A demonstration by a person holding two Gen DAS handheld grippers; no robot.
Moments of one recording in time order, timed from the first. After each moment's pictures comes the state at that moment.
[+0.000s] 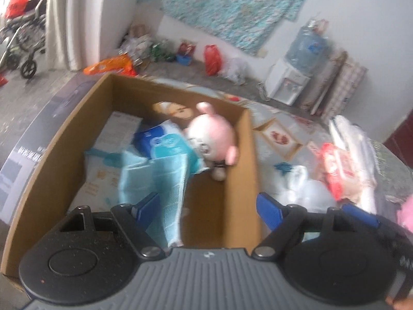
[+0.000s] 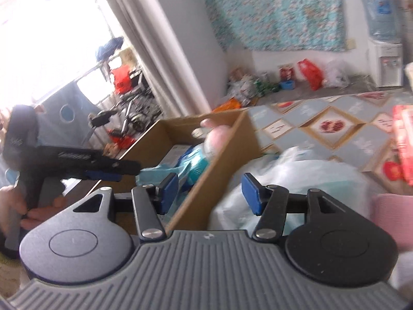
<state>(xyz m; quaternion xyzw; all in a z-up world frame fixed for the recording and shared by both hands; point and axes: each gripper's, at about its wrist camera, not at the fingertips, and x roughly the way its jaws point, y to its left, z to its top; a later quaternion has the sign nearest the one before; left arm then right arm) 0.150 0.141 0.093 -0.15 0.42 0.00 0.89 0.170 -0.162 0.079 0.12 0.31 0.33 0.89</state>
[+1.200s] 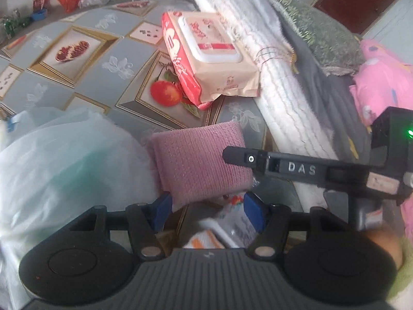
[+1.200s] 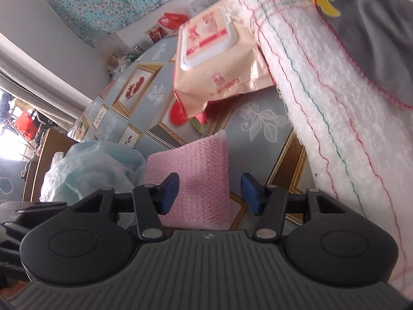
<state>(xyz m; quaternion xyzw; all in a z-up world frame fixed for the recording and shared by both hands) 0.276 -0.178 -0.025 -0.01 0.58 -0.24 0.78 0.283 -0.388 -0.094 0.27 0.47 0.11 0.83</state>
